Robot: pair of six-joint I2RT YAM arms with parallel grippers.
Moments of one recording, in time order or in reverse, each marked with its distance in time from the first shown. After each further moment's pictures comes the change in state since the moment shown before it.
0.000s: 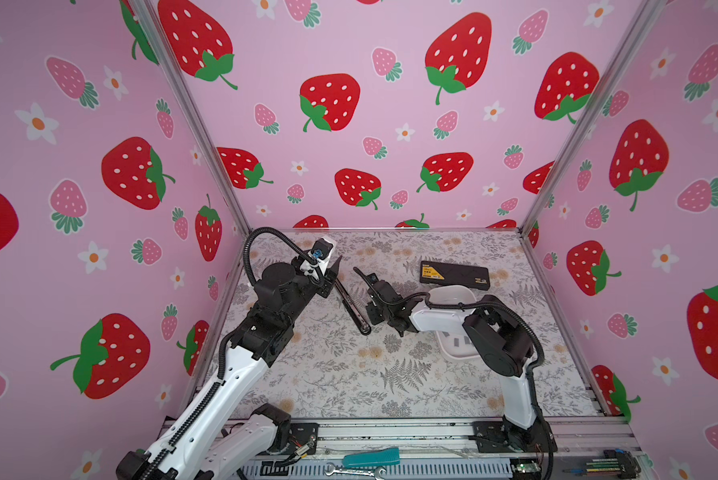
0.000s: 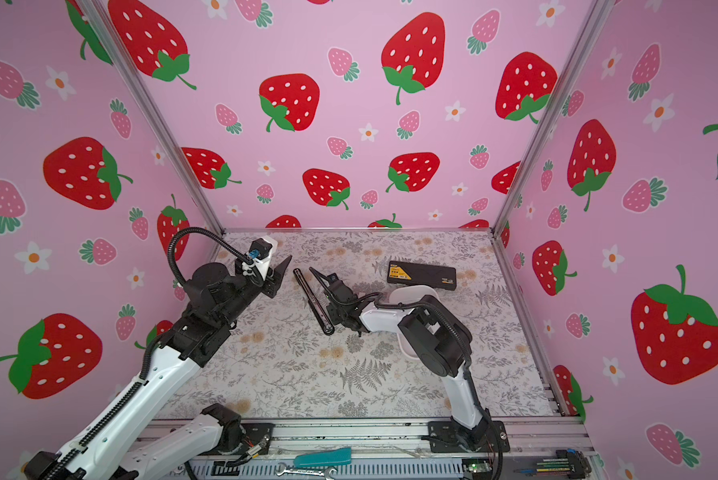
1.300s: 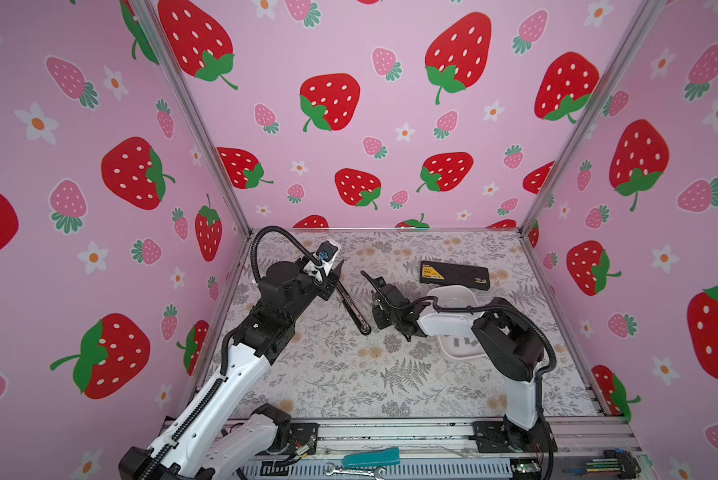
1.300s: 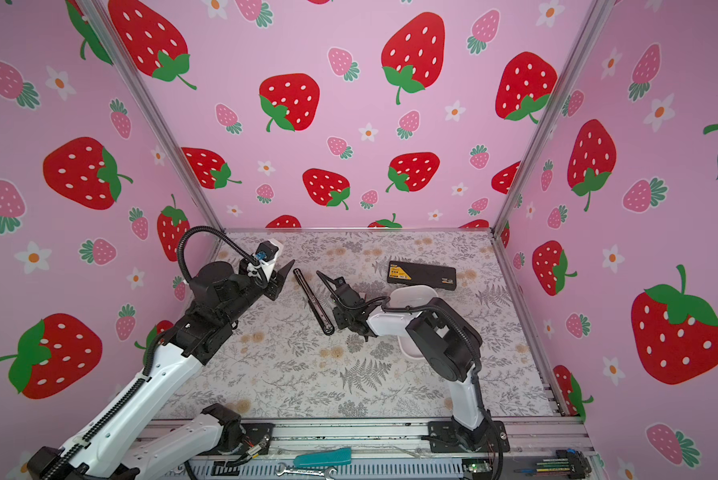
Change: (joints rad) left arm 0.001 0.018 0.002 -0.035 0.026 0.029; right arm -0.005 -0.105 -0.132 0.038 -0.020 0.033
